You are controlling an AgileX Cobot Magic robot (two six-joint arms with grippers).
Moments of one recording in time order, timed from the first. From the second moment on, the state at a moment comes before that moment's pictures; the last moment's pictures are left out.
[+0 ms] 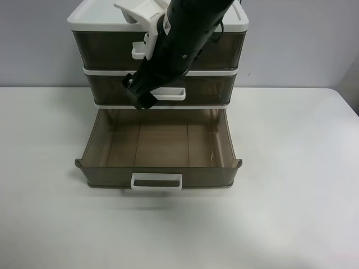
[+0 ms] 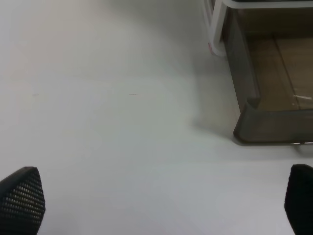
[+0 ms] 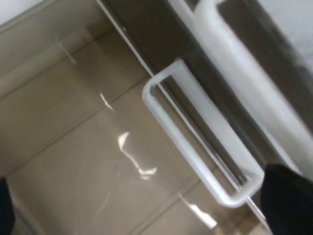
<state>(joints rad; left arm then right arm) 0.05 -0.01 -0.51 -0.07 1.06 0.11 0.82 1.74 -1.50 -0.16 0.77 -0.12</state>
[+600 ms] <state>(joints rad) 0.05 -0.01 -0.51 -0.07 1.06 0.11 0.84 1.30 -1.44 -0.07 1.21 -0.16</state>
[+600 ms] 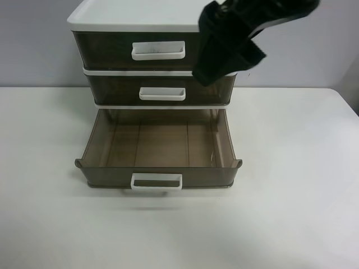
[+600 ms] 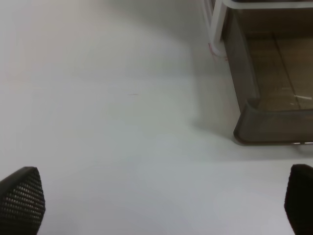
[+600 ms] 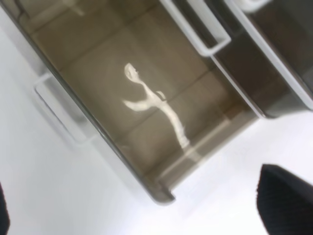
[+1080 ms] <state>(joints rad) 0.05 -0.01 -0.51 -0.07 1.06 0.11 0.84 0.74 -0.98 -0.07 1.22 -0.12</state>
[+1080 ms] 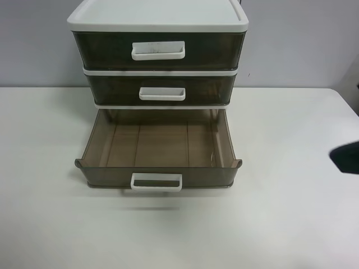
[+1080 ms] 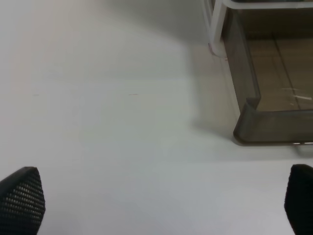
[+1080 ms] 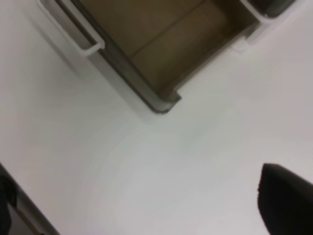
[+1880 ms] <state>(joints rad) 0.05 -0.01 -0.51 -0.07 1.06 0.11 0.21 0.00 -0.52 0.00 1.10 -0.06</state>
